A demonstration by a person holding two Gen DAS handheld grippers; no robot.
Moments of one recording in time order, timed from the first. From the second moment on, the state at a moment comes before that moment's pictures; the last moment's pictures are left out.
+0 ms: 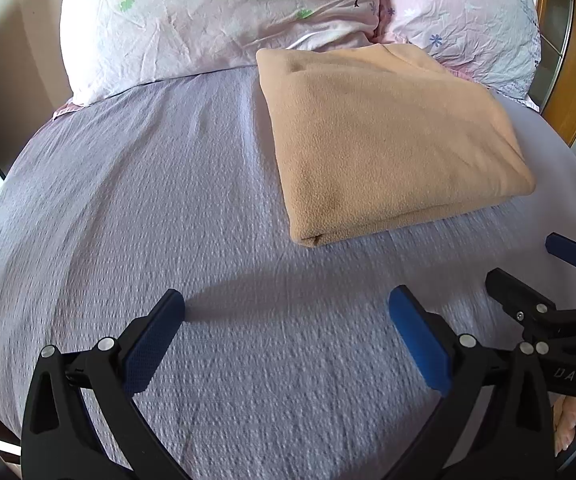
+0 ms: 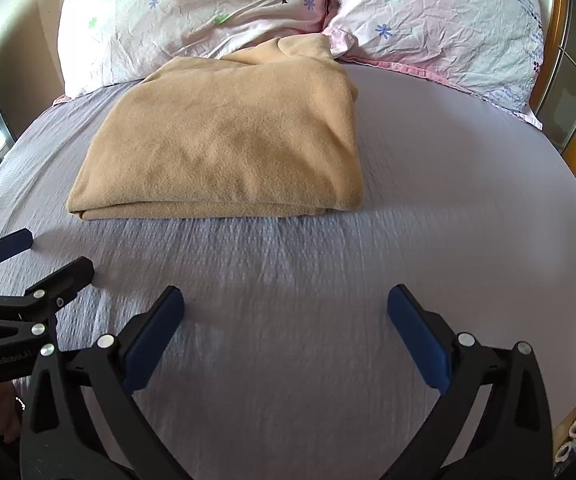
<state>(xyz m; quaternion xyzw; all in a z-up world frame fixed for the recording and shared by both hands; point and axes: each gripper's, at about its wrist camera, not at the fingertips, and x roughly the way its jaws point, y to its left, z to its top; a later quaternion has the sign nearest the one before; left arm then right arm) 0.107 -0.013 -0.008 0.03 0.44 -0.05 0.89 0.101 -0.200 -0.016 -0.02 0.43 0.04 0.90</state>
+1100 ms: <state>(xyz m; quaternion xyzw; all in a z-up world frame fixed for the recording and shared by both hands) 0.107 -0.015 -0.008 0.03 0.45 -0.05 0.89 0.103 -0.199 -0.015 -0.02 0.43 0.04 0.90</state>
